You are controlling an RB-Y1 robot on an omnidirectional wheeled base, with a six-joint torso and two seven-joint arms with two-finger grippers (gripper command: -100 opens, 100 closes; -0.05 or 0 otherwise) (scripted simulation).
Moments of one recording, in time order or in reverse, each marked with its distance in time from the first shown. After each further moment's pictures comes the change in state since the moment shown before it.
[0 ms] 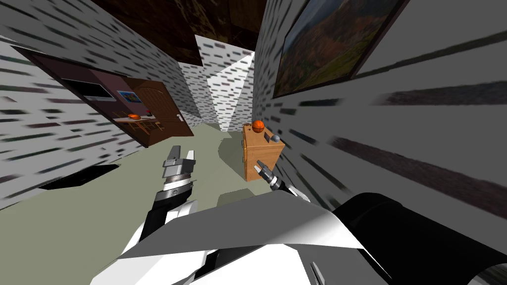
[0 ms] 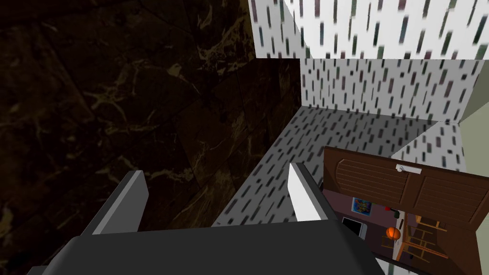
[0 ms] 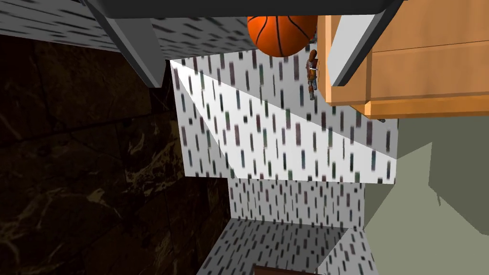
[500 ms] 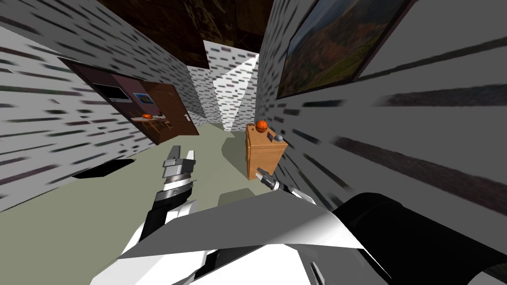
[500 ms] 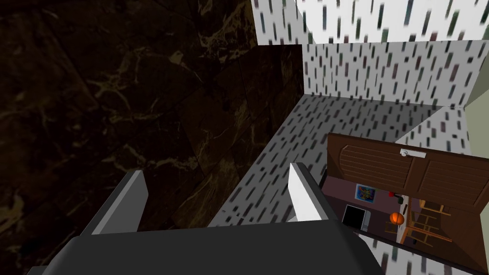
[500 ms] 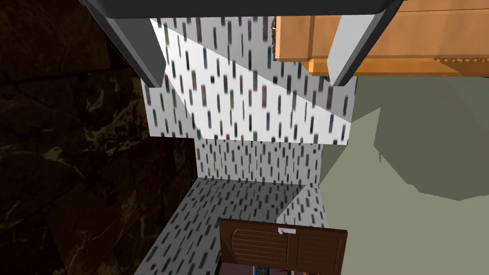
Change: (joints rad) left arm 0.000 0.000 0.000 0.000 0.000 0.000 0.000; right arm -0.002 -0.154 0.088 0.067 -0.028 -0.036 -0.016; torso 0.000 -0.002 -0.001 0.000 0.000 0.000
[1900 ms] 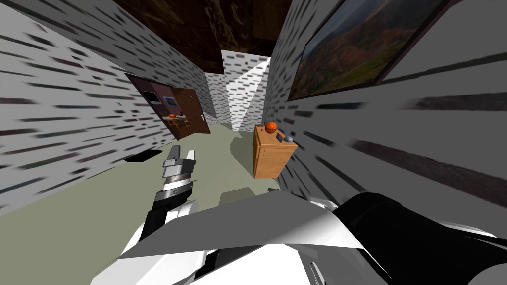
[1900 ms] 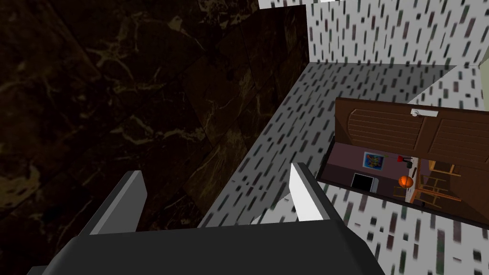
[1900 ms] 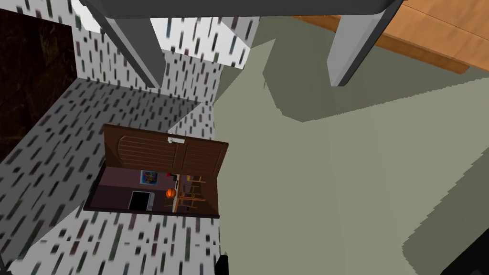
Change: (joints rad) left arm 0.000 0.000 0.000 0.000 0.000 0.000 0.000; right arm 0.007 -0.407 0.254 0.171 -0.077 -0.087 -0.029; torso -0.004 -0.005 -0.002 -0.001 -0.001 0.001
